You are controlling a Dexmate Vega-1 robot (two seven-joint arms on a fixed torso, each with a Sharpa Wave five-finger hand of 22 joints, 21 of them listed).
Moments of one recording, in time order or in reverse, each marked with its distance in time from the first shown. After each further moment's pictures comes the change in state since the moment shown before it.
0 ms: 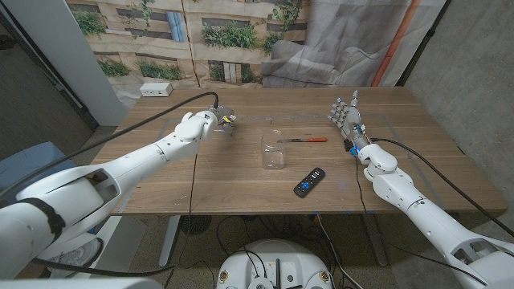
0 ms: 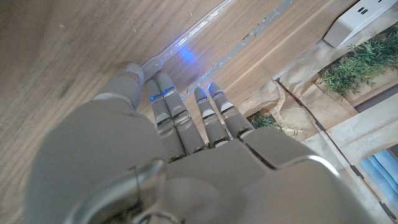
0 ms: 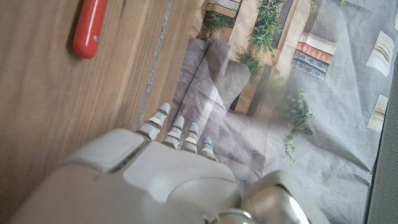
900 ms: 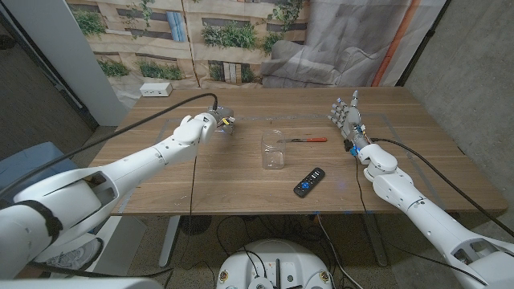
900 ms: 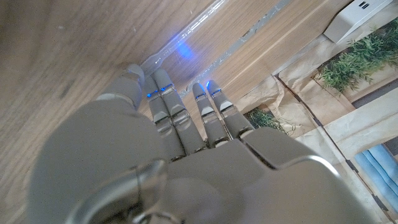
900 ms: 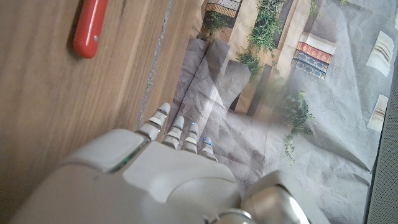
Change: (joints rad) left arm 0.019 0.017 0.009 0.001 -0.005 0.008 0.047; left_hand 0.009 0.019 -0.017 -0.008 0.000 0.053 0.011 0.007 0.012 0.062 -0.005 0.005 0.005 0.061 -0.003 0.000 0.002 0.038 -0.013 0.008 0.000; right arm 0.000 0.000 0.000 0.000 0.000 0.000 0.000; right_hand 0.000 0.000 0.000 0.000 0.000 0.000 0.000 0.000 0.000 0.000 0.000 0.000 0.000 0.000 0.000 0.000 0.000 0.000 0.000 0.000 0.000
